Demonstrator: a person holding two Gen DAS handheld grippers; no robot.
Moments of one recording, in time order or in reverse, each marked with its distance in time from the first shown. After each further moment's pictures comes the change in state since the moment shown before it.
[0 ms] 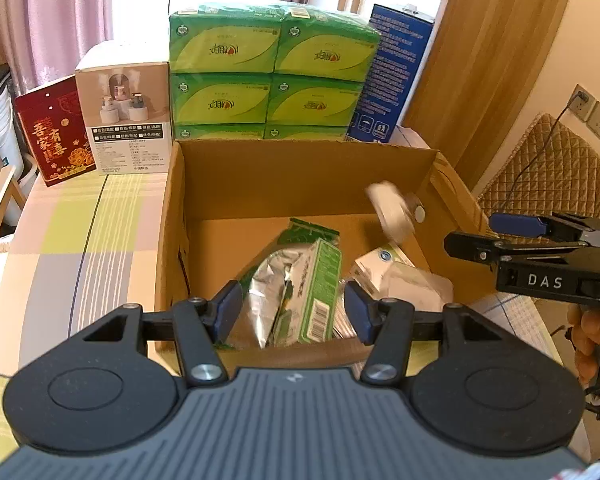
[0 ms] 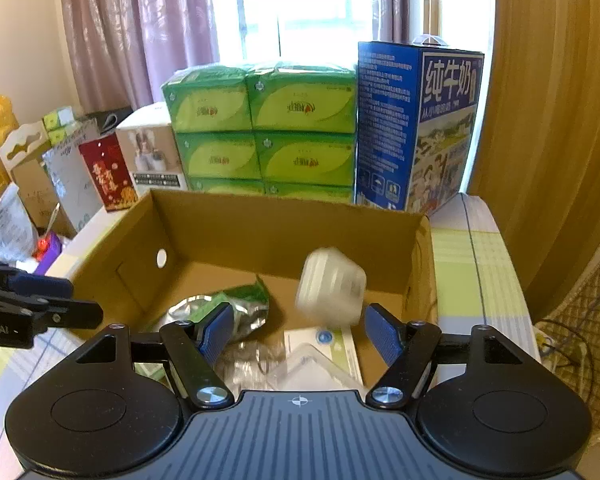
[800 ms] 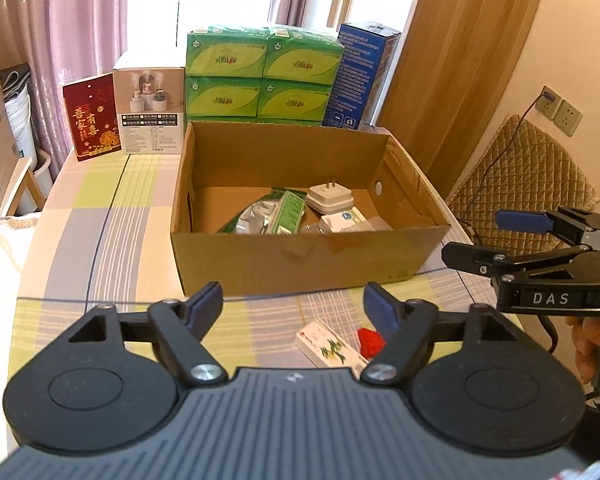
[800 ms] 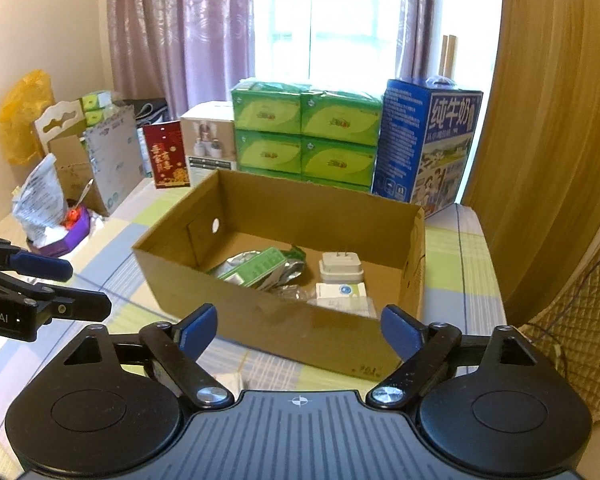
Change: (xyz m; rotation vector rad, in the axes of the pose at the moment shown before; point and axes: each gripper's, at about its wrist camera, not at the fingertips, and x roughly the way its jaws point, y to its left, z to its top) left arm -0.113 -0.029 -0.074 -0.015 -0.044 -0.002; right arm -0.120 0.050 -0.051 -0.100 -0.035 0.016
